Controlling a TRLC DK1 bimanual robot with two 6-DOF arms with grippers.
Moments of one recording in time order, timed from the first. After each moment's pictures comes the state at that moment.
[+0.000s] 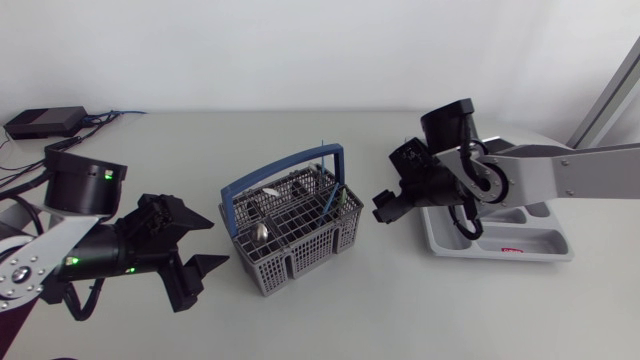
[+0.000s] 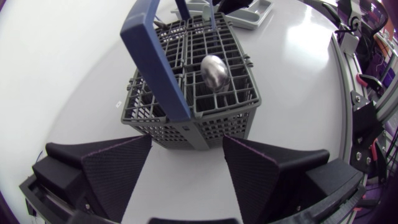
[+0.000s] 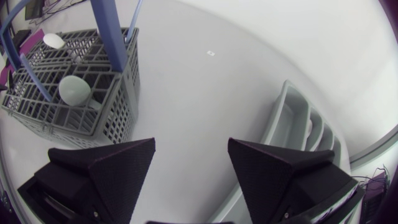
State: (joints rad) left arm -0.29 1.11 0.55 -0.28 0.32 0.69; right arm 0.38 1.64 0.89 -0.08 0.01 -0.27
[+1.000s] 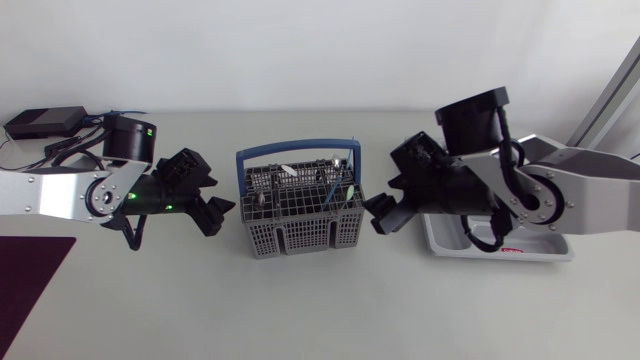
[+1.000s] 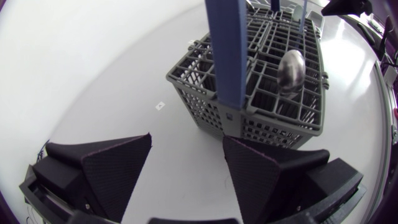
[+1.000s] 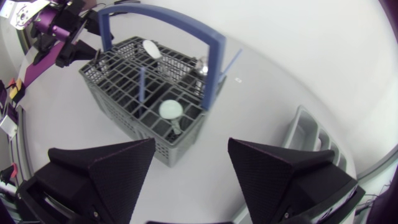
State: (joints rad) left arm -0.14 1.60 0.78 0.04 0.32 0.66; right arm 0.45 1.40 0.81 -0.14 -0.09 -0.25
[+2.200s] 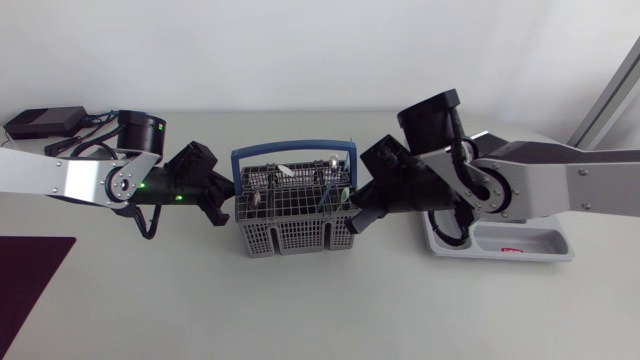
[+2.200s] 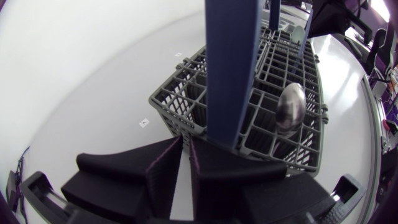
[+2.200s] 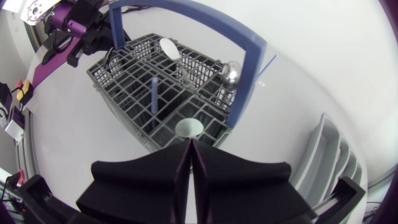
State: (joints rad) left arm -0.13 1.72 0.87 0.05 0.48 0.62; right arm 0.53 1.54 0.89 -0.12 -0.13 -0.20
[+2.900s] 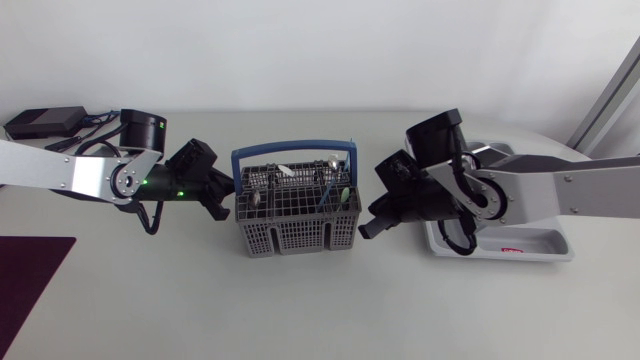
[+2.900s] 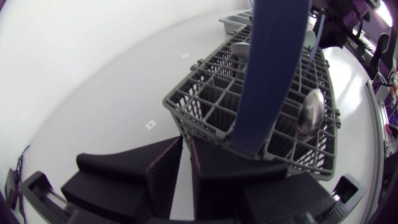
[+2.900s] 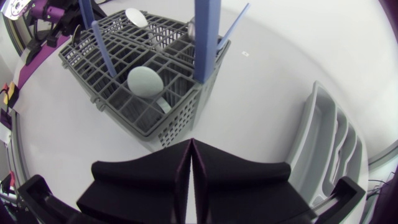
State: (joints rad) left arm -0.11 1.76 0.91 0.08 0.49 0.61; right arm 0.47 1.59 0.84 -0.11 -0.08 -0.18
